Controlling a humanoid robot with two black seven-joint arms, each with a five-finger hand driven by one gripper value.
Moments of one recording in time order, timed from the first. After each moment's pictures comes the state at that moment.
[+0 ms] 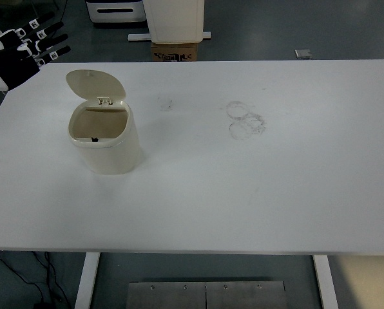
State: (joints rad) left arm -0.83 0.76 -0.77 -0.99 -0.04 -0.47 0.08; right arm 0.01 0.00 0.29 0.14 -0.24 0.06 0.42
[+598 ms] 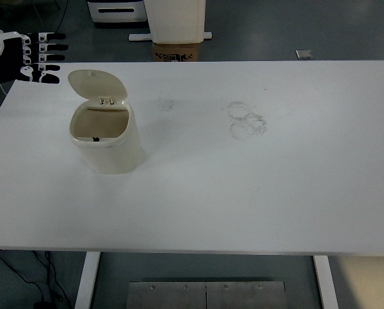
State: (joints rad) left arm -0.98 0.88 -0.71 -1.03 0.40 -0.61 0.28; right arm 0.01 0.00 0.29 0.14 -0.24 0.06 0.42
